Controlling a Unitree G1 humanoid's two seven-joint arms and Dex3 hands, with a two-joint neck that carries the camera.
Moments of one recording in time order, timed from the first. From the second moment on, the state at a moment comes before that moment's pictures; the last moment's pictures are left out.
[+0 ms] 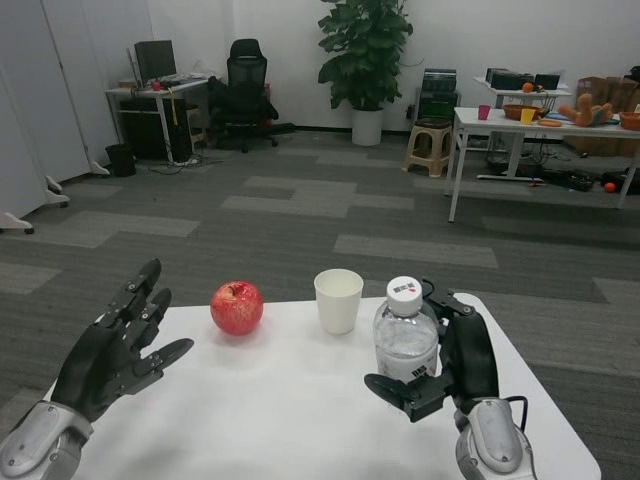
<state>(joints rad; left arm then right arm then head) -0.42 0.29 0.00 0.56 -0.34 -0.52 -0.35 -0.16 -0.17 -0.07 0.05 0.08 -0.30 -0.15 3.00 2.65</state>
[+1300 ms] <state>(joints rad) -0.42 0.29 -0.01 0.59 -0.34 -0.53 -0.35 -0.52 -0.19 0.01 0.89 0.14 -0.55 -0.23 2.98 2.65</state>
